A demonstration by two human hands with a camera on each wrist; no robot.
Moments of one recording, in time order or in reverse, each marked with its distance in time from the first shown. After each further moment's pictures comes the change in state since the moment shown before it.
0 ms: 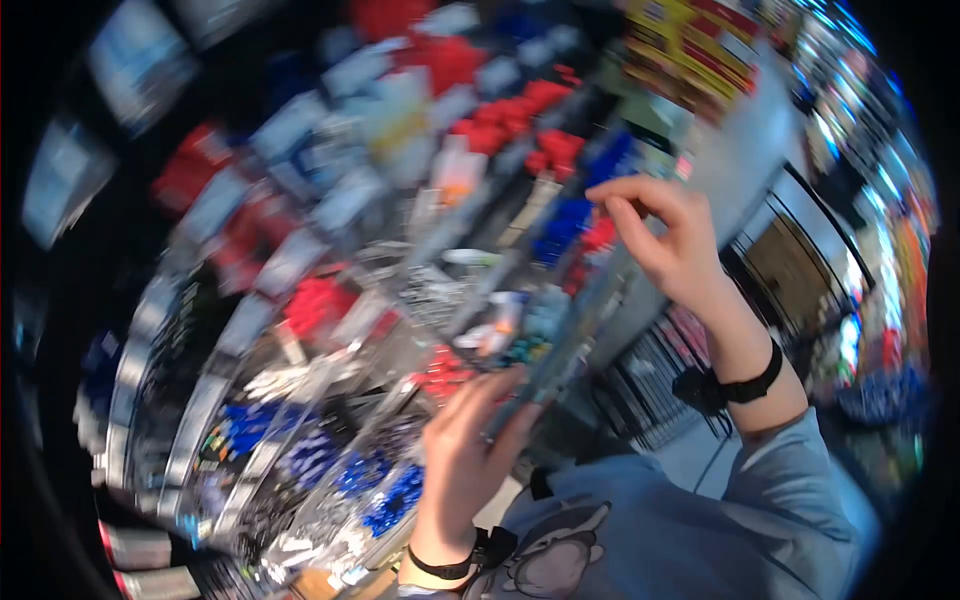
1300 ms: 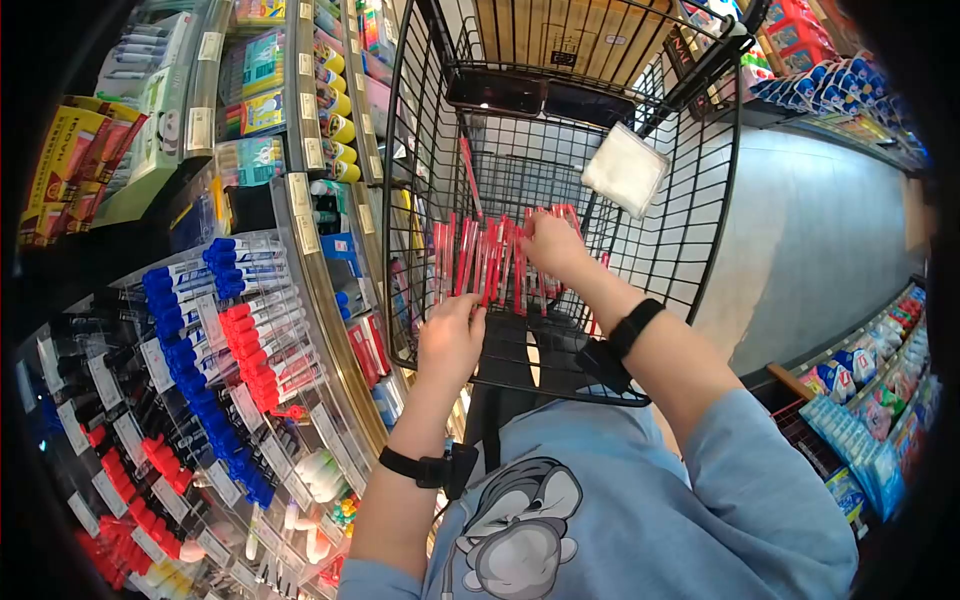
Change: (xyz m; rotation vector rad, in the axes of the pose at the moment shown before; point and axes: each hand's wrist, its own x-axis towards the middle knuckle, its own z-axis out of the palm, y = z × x) left_hand 0.077 -0.104 0.508 0.246 -1.050 0.103; right_hand -0.355 0.378 -0.190 -0.301 0.052 1.595
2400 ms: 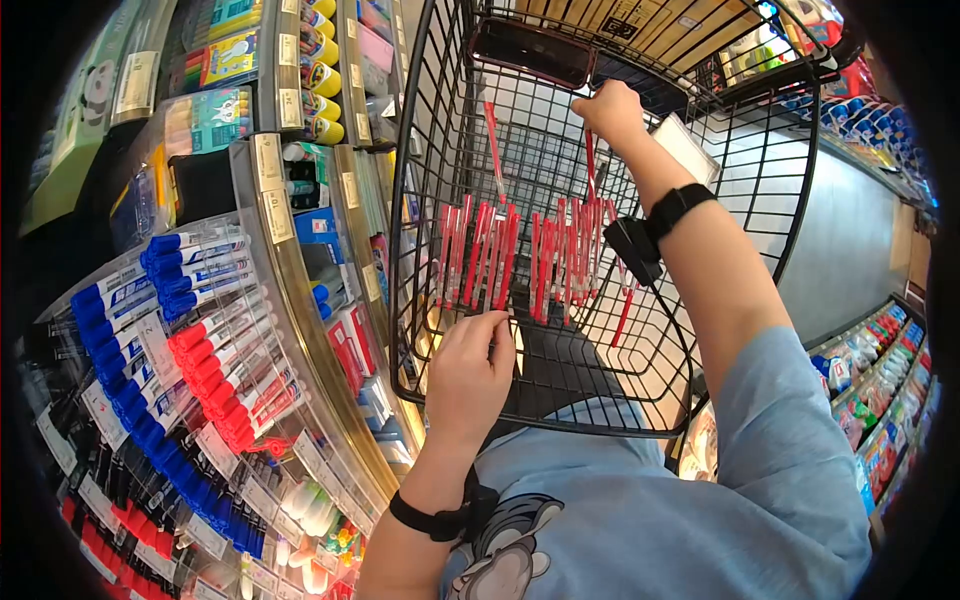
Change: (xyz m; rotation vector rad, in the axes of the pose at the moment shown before) left_hand 0.004 -0.001 -0.004 -0.221 0.134 -0.081; right_hand 0.162 -0.002 -0.061 -0.163 0.319 0.150
